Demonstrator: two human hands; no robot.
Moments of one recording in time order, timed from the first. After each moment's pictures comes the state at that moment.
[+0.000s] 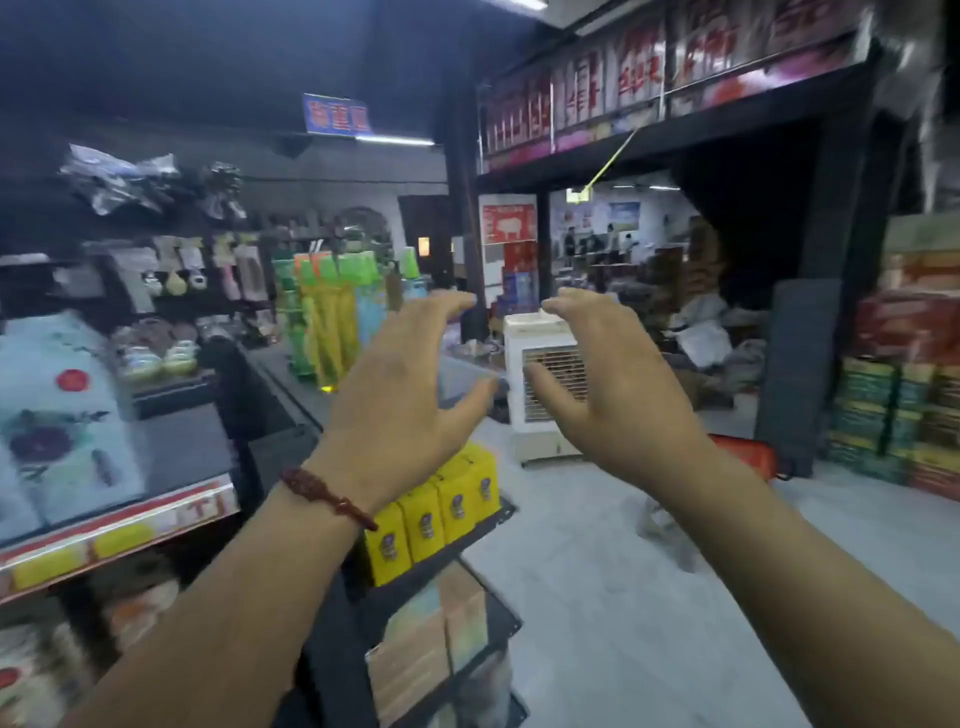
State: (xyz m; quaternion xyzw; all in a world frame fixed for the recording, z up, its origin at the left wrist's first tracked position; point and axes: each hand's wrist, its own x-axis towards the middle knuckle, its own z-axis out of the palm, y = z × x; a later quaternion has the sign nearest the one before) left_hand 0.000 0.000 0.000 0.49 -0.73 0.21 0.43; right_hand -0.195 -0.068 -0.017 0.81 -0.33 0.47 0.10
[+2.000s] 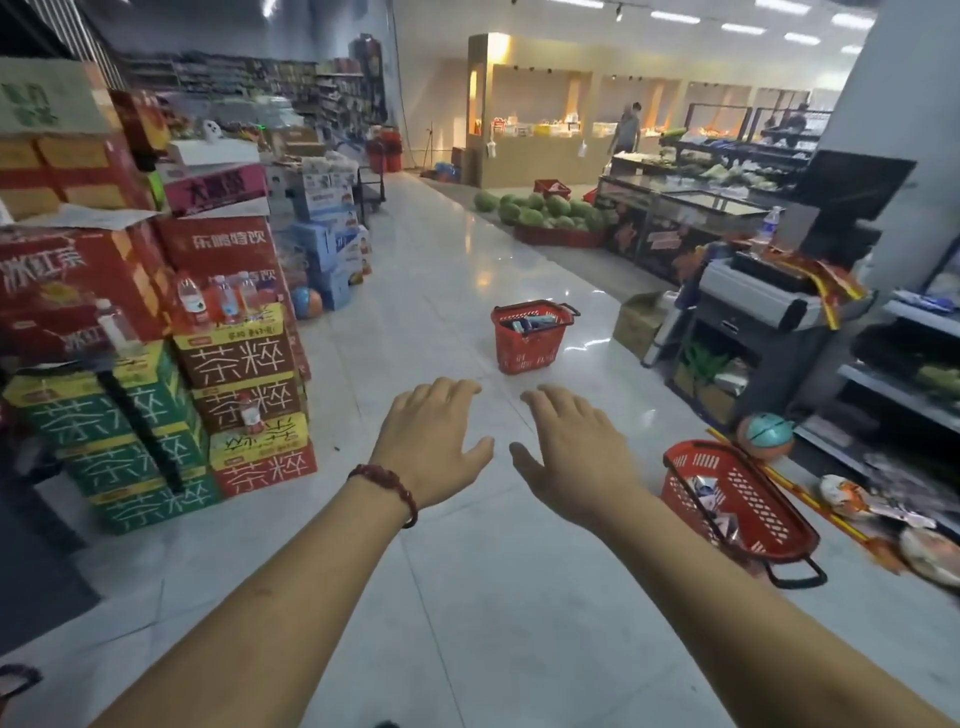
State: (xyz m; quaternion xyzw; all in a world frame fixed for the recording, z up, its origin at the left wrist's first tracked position) left_hand -1.577 -1.109 -0.228 0.08 -0.98 -0.07 0.16; right_hand -1.647 -0.936 -0.229 0.35 -0.93 0.08 0.12
